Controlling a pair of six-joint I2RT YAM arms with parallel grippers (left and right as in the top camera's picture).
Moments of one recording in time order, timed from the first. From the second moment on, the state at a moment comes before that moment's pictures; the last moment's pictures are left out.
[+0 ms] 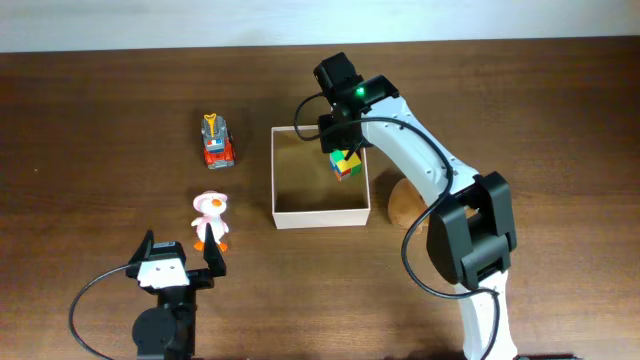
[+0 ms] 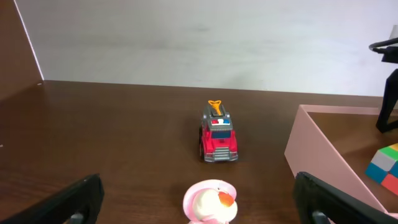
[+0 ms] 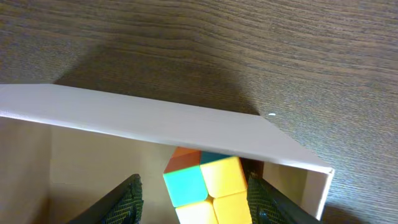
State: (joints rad) left arm -0.02 0.01 0.02 -0.07 -0.11 -0.04; right arm 0.47 2.24 1.98 -1.01 0.04 0.32
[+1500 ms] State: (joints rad) left arm -0.02 0.01 0.02 -0.07 -0.11 -0.04; right arm 0.57 2.24 1.87 -0.97 -0.03 0.04
